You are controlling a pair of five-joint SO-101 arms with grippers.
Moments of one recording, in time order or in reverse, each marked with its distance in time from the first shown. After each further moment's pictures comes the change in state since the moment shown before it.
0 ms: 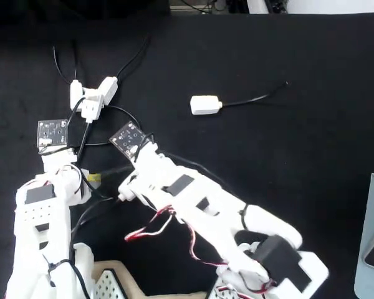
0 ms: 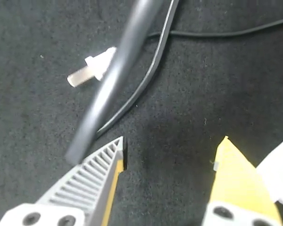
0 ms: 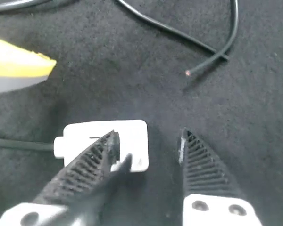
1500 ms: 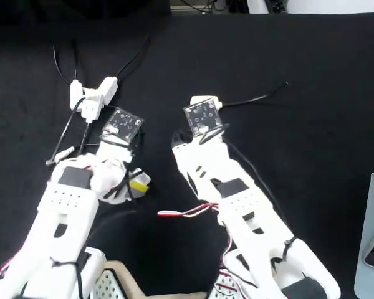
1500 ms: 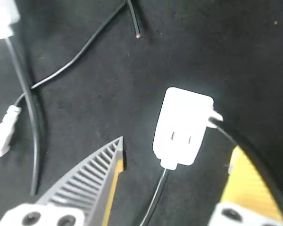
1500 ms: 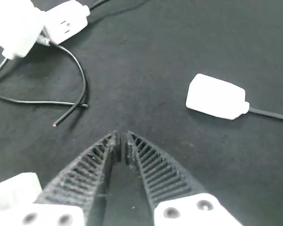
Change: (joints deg) left arm 25.9 6.6 -13.6 12.0 -7.5; right arm 20.7 -21.8 14.9 -14.4 -3.3
